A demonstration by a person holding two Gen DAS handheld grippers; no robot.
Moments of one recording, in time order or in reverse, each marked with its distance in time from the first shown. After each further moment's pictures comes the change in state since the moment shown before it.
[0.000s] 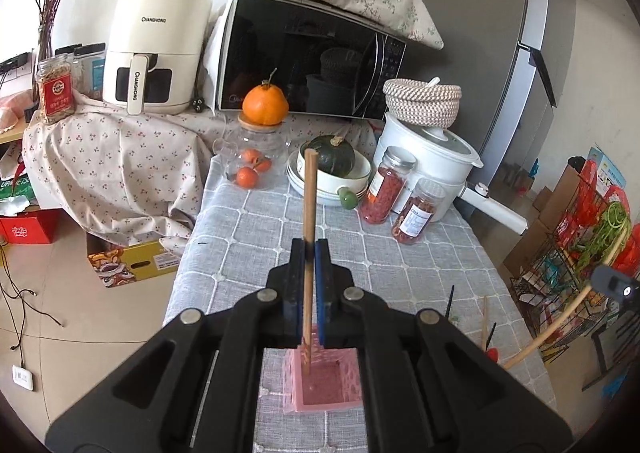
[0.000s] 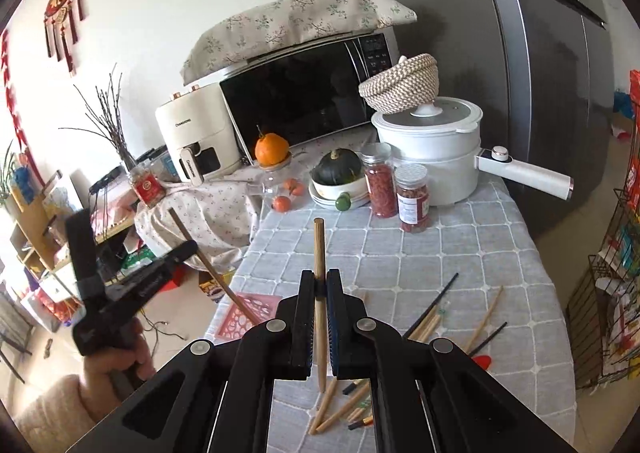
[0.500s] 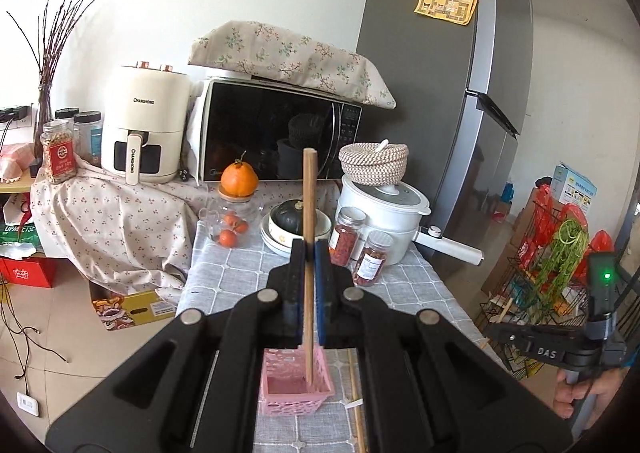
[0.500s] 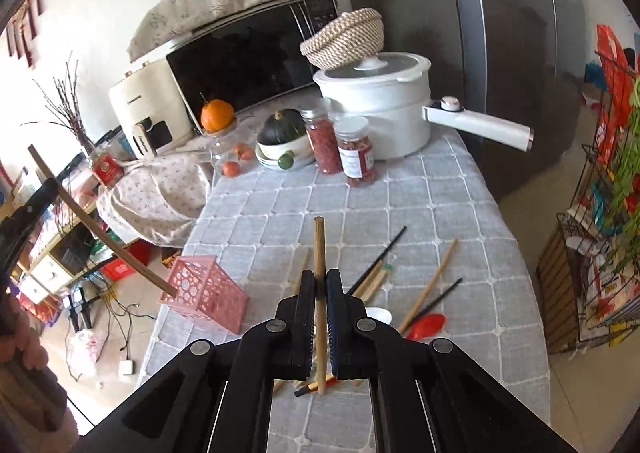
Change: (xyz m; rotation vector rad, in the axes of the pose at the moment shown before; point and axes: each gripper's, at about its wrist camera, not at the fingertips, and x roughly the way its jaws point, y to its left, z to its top) left arm -0.086 -0.032 0.017 0.054 -0.195 -0.056; right arm 0.010 -0.049 -0.022 0.046 0.125 -0.130
